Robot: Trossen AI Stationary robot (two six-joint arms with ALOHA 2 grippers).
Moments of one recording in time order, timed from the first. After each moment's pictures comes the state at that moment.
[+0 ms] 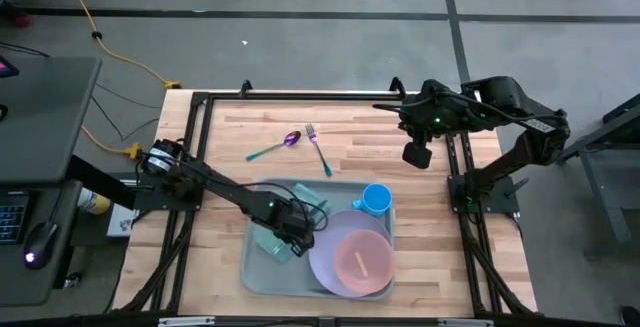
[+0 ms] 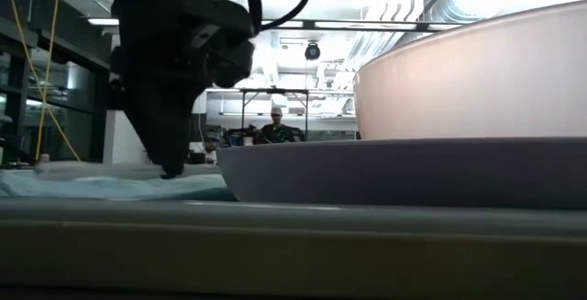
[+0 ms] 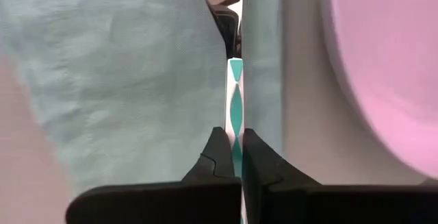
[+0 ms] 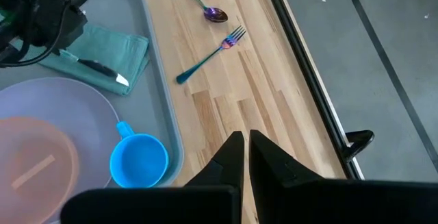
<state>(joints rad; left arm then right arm) -0.35 1.83 1.20 -0.66 -0.01 -1.12 0.02 1.44 2.01 -1.57 0.32 0.23</state>
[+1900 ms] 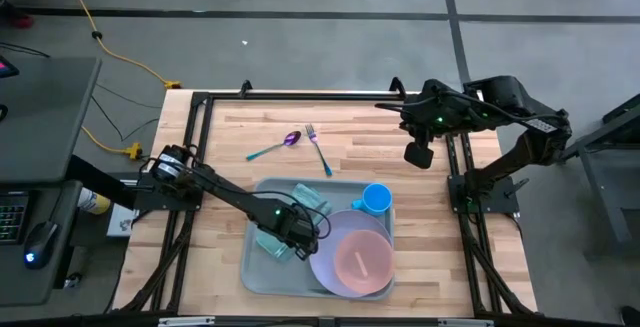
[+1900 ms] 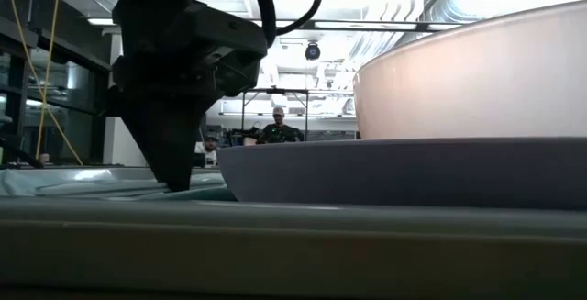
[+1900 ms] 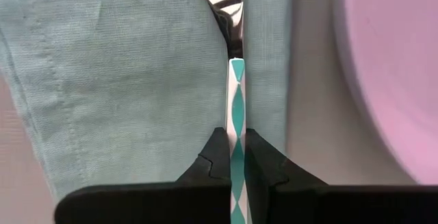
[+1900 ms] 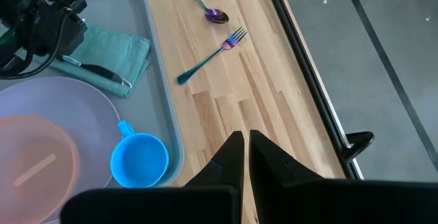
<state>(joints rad) -0.37 1.91 1.28 -0.70 -0.06 -1.18 0.02 1.43 2.01 -1.57 0.32 0.22</state>
